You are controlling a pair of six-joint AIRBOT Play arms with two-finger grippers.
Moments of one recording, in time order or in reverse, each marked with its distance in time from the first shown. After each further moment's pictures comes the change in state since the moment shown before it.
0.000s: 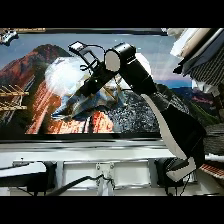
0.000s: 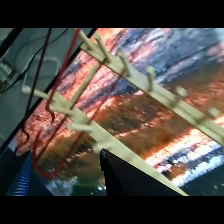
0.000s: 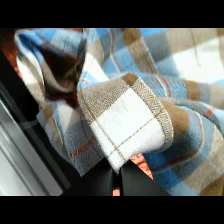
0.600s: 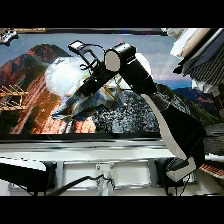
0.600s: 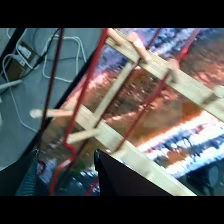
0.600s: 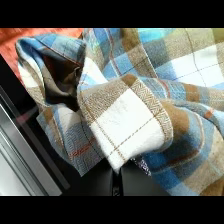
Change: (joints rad) left arm 0.071 -0.242 0.148 0.068 0.027 0.062; right arm 0.000 0.000 0.000 0.000 0.005 -0.002
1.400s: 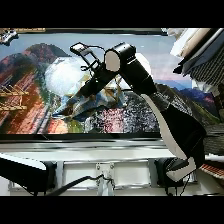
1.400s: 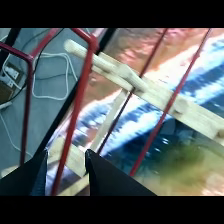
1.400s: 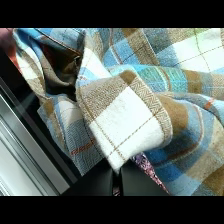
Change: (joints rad) left arm 0.053 -0.154 0.083 -0.088 0.137 0.126; right arm 0.000 0.000 0.000 -0.004 0.043 0.040
